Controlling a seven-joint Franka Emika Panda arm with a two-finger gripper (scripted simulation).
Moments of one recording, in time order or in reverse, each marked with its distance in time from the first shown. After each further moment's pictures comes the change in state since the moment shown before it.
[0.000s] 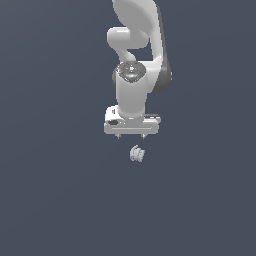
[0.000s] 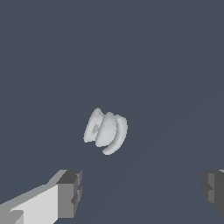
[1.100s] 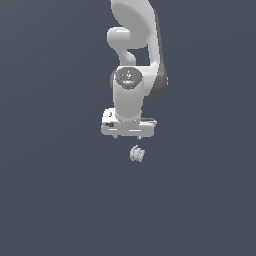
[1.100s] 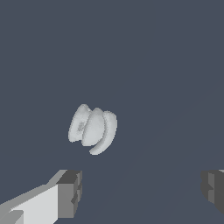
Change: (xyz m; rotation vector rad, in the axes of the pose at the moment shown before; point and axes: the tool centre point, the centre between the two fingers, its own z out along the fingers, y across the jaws) arm -0.005 0.015 0.015 -0.026 -0.028 0.033
